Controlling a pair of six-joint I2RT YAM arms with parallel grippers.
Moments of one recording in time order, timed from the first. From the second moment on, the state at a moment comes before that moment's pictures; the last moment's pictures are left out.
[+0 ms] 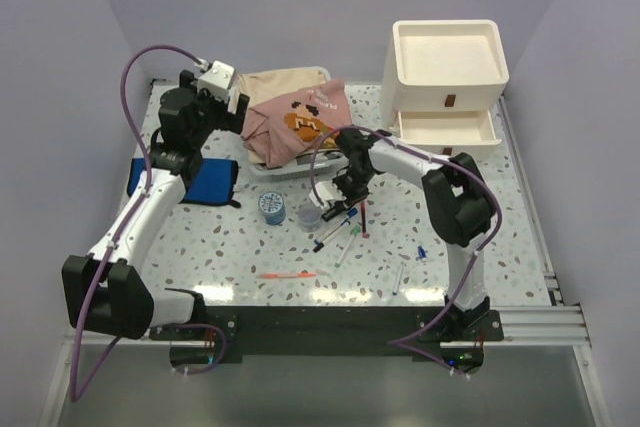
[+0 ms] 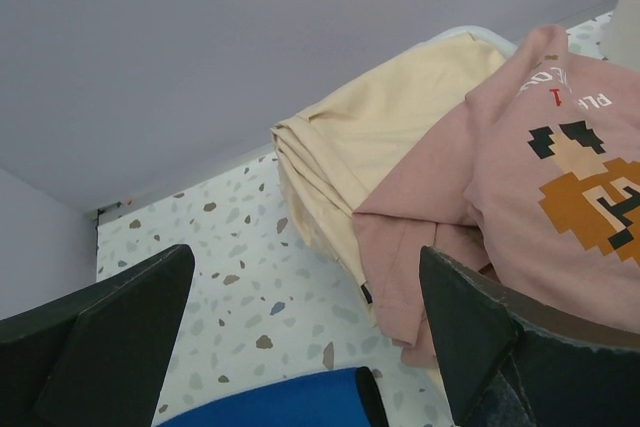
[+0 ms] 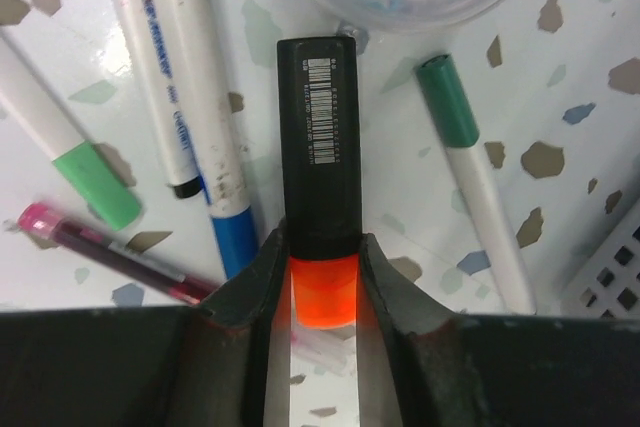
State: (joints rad) left arm -0.16 1.30 1.08 0.06 0.07 0.26; right arm 0.58 2.04 1.48 -0.91 -0.42 -1.60
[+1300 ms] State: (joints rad) left arm -0.16 1.31 1.08 0.17 0.13 0.22; right arm 0.06 1.75 1.62 -0.80 -0.26 -1.30
